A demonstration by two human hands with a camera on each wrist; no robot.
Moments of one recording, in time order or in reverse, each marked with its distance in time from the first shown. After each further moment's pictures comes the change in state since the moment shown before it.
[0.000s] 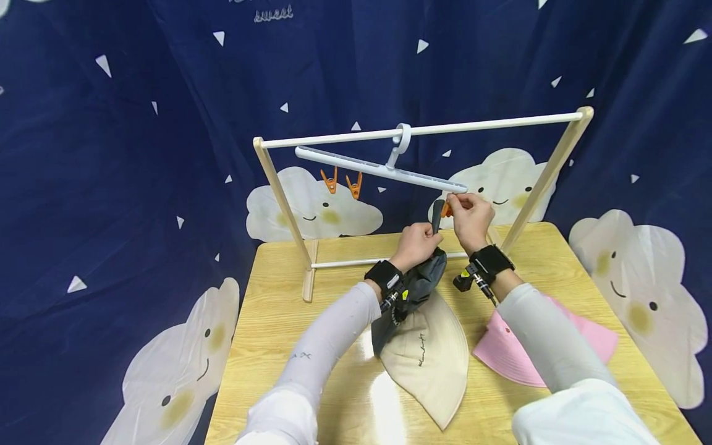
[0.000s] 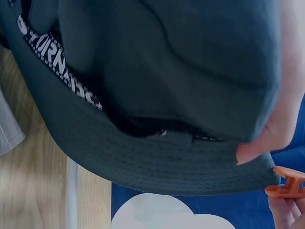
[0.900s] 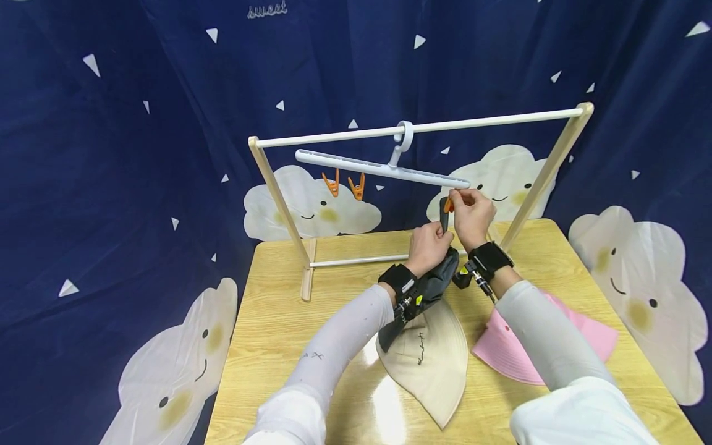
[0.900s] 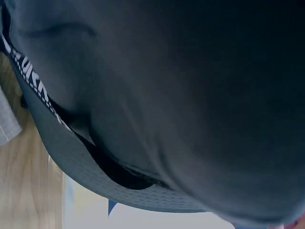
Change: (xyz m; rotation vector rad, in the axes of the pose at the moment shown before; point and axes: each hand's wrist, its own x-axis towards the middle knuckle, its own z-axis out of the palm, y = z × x) left_hand 0.007 0.008 0.037 0.088 0.123 0.023; right_hand 0.005 0.000 0.000 -0.101 0.074 0.003
